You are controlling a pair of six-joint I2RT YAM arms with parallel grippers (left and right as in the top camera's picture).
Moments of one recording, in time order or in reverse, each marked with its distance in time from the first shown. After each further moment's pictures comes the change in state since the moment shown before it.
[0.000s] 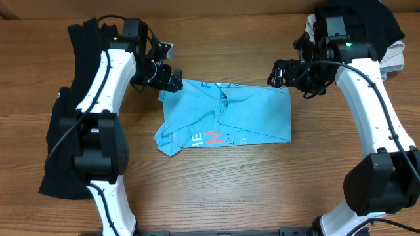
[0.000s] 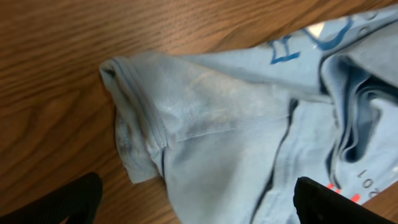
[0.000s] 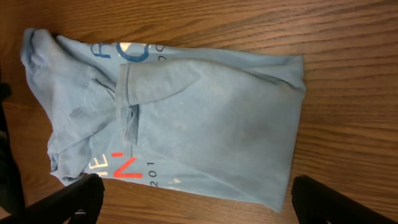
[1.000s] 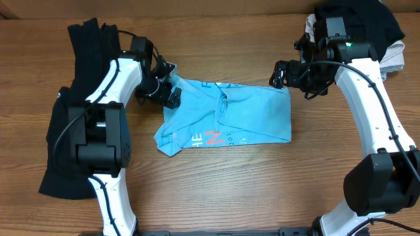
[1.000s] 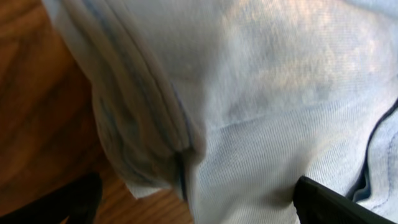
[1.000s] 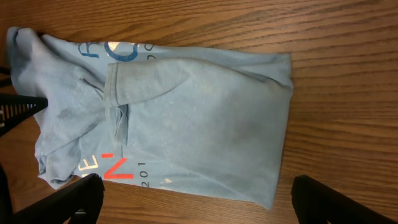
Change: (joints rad) left arm -0.002 0.064 -0.129 0.080 -0.072 0.108; right arm 0.000 0.000 0.000 -0.006 0.034 -0.002
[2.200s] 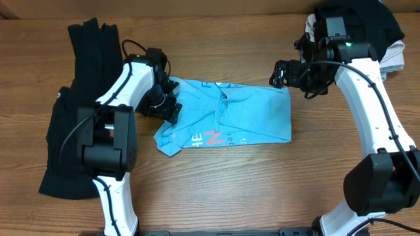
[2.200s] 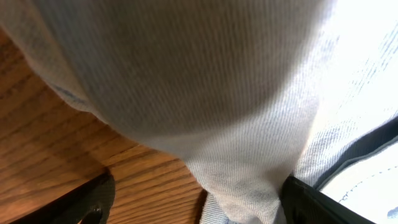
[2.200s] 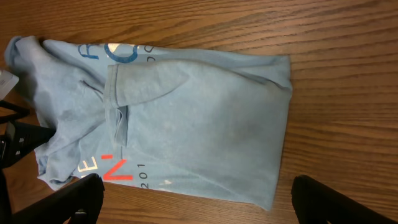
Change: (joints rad) left arm -0.072 -0.017 -0.053 -0.179 -0.188 -0.117; right arm 0.000 0.000 0.000 0.005 0.003 0.000
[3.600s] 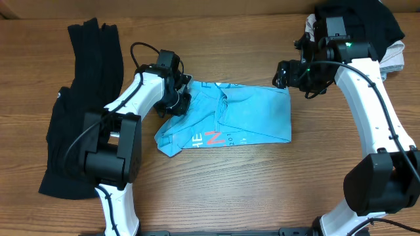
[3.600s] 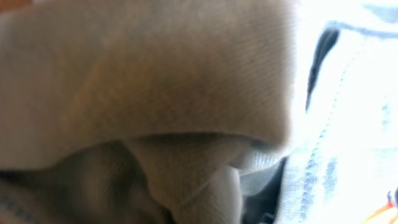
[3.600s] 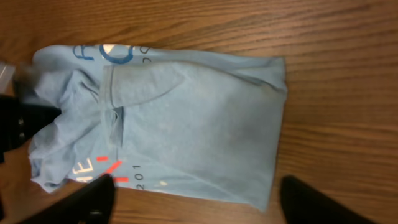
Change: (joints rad) left arm -0.088 -0.068 -0.145 0.300 0.121 -0.148; right arm 0.000 0.000 0.000 0.002 0.017 0.001
